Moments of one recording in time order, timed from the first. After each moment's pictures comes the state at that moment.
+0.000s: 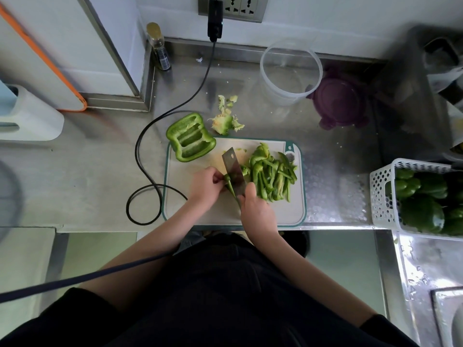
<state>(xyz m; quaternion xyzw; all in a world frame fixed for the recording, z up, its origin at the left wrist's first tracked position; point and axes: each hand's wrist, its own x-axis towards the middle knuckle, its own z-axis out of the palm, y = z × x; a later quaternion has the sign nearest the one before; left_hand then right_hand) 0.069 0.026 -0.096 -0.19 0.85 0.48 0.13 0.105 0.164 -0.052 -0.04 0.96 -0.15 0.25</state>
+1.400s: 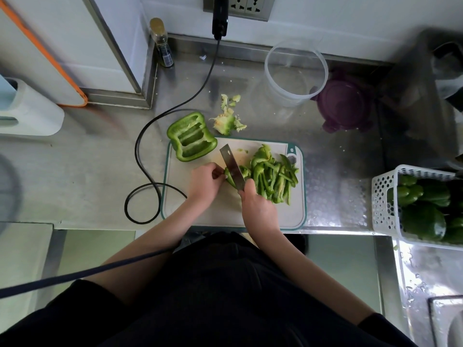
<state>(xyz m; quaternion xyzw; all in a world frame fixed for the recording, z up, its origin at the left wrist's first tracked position) 0.060 0.025 -0.097 -0.18 0.86 0.46 0.09 0.092 0.168 -0.059 -0.09 0.97 -0.10 0.22</state>
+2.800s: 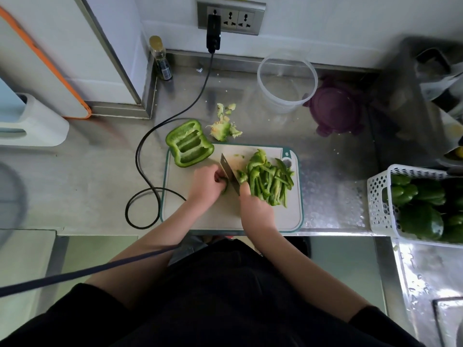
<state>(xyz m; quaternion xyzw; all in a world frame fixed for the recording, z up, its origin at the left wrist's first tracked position) 0.057 0.030 -0.081 -0.12 0.91 0.39 0.10 0.089 0.167 -0.049 -0.09 0.96 -0.04 0.25</state>
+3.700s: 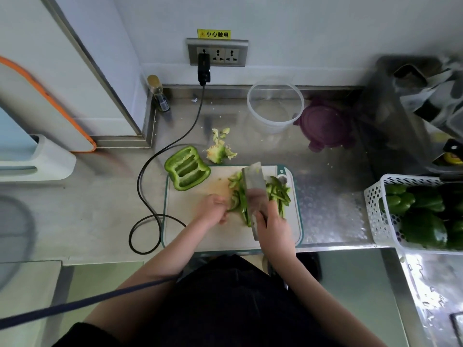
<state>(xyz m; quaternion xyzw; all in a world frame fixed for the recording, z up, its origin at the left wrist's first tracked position) 0.060 0.049 -0.074 -0.31 0.73 0.57 0.22 0.099 0.204 -0.026 0.06 0.93 -0.33 0.16</state>
